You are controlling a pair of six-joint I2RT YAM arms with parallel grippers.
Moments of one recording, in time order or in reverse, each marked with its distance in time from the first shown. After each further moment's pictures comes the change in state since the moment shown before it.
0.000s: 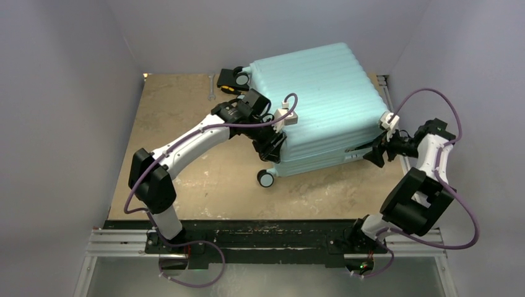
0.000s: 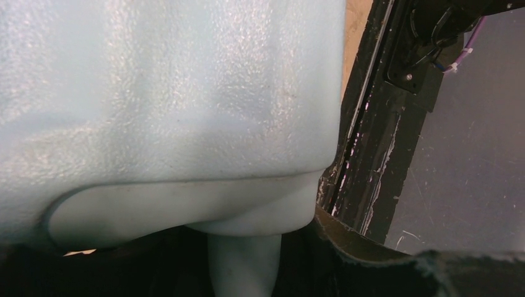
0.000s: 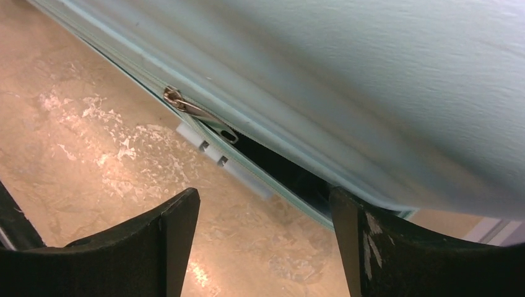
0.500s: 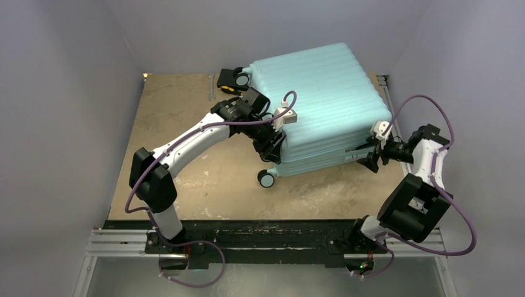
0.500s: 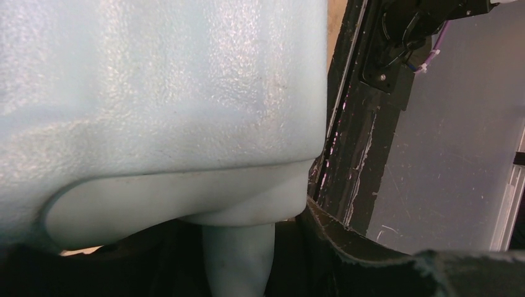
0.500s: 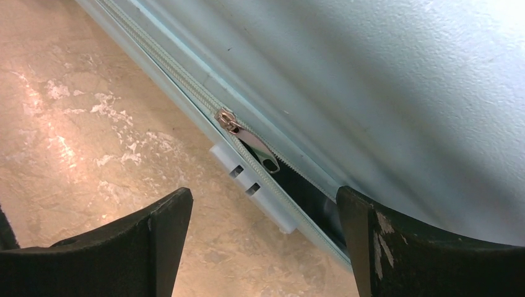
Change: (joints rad) left arm 0.008 0.006 0.016 -0.021 0.086 -0.012; right arm 0.026 -0.076 -0.095 -0.034 -0.087 -0.235
